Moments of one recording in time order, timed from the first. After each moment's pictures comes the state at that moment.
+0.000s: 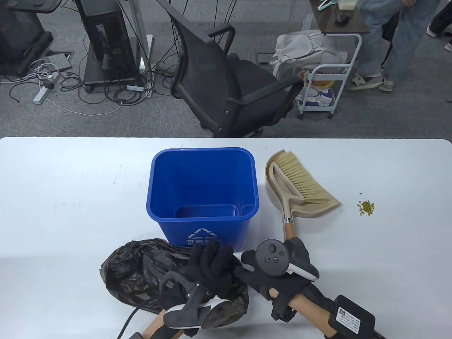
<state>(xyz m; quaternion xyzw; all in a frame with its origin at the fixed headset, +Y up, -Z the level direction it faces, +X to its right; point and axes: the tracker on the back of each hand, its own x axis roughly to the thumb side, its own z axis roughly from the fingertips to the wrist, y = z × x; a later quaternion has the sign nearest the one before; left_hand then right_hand) -0.076 -0.670 -0.185 0.10 -0.34 -0.05 0.93 0.087 -0.671 -0.253 0.23 0.13 0.95 0.19</state>
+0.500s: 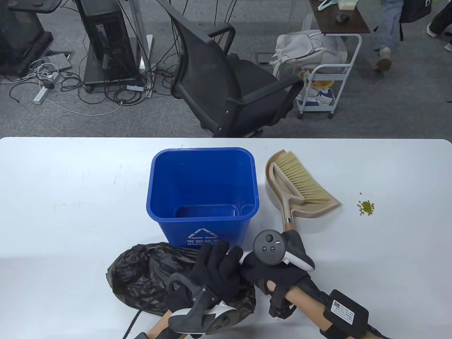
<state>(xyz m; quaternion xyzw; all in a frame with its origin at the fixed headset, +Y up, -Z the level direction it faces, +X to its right) -0.068 -0.668 -0.179 0.13 -0.37 -0.04 0.92 0.090 -0.678 -0.266 0.21 0.16 0.94 0.22</state>
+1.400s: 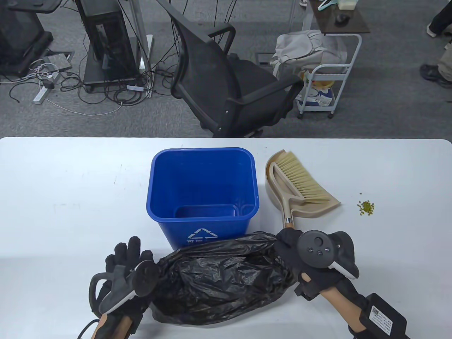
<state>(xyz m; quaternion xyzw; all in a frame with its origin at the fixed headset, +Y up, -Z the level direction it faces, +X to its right) -0.232 -0.709 -0.224 -0.10 -0.05 0.05 0.99 0.162 -0.621 -0.259 0.18 -0.07 0.96 0.21</state>
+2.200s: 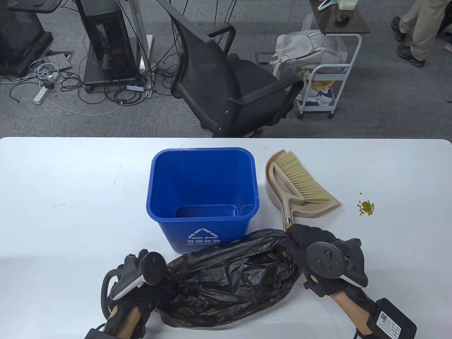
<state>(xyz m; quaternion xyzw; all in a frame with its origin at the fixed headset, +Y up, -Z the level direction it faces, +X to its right) -0.227 -0.736 -0.238 -0.21 -0.06 0.08 0.97 0.180 -0.621 -0.252 0.19 -0.15 0.96 0.15</state>
